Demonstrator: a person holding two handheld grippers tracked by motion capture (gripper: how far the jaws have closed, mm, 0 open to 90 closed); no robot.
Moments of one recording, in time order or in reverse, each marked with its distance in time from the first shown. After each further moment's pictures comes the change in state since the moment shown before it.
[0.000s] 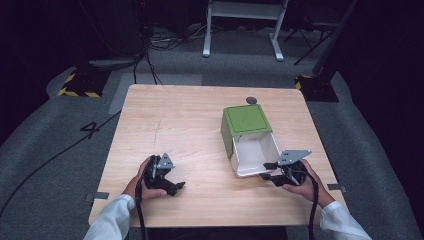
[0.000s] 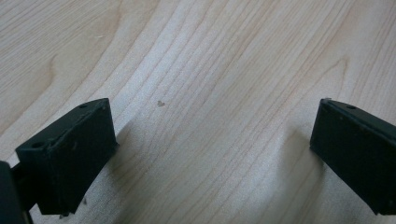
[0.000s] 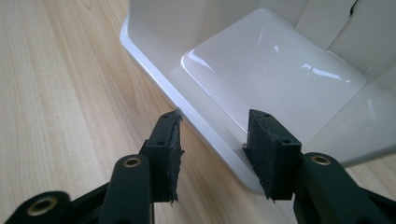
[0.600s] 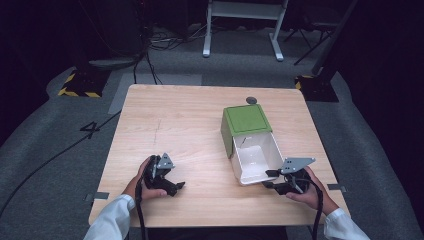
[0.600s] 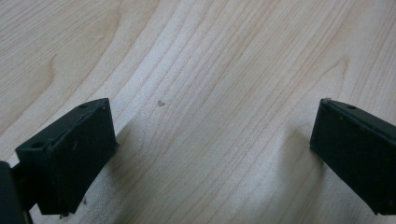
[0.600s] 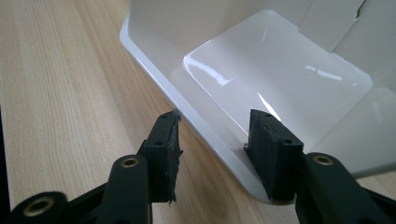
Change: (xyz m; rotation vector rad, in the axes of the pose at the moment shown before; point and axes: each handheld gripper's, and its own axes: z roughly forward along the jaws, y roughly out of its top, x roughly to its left) left arm 0.000 0.000 0.000 -0.001 0.002 -0.002; right arm 0.016 -0.012 -0.009 0.001 0.026 -0.010
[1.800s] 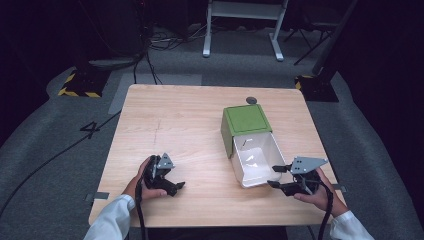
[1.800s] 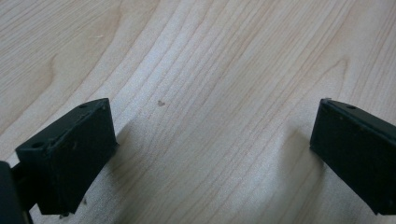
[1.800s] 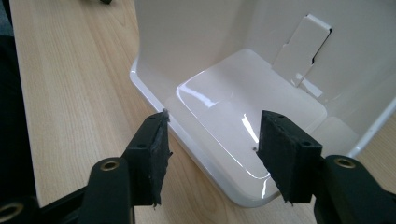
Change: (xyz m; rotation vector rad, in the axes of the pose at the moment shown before) left arm 0.000 0.000 0.000 -0.001 0.001 -0.003; right arm 0.008 0.011 -0.031 -0.062 -0.041 -0.041
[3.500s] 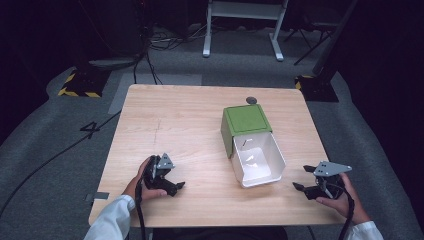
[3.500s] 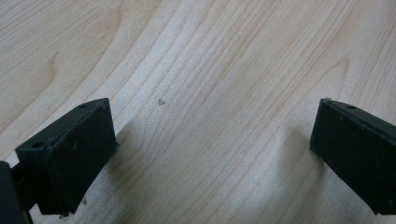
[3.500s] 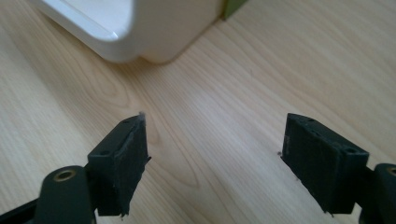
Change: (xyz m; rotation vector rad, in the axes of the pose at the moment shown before) left arm -0.001 0.000 0.000 0.000 0.005 -0.009; right arm -0.031 -0.072 -0.034 0.107 -0.225 0.110
